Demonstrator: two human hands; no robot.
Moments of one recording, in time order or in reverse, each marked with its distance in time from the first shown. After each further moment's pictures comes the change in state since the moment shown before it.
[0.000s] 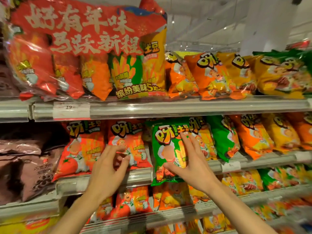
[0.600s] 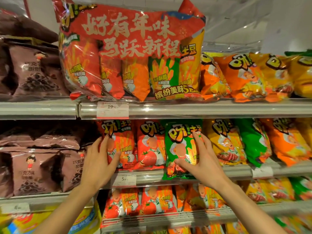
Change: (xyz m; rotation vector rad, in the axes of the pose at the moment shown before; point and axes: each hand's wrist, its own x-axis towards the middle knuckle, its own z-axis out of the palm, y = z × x) left_hand 0.012 -0.108 -0.069 0.419 0.024 -0.190; right_hand 0.022 -0.042 0.043 -0.039 0.023 0.036
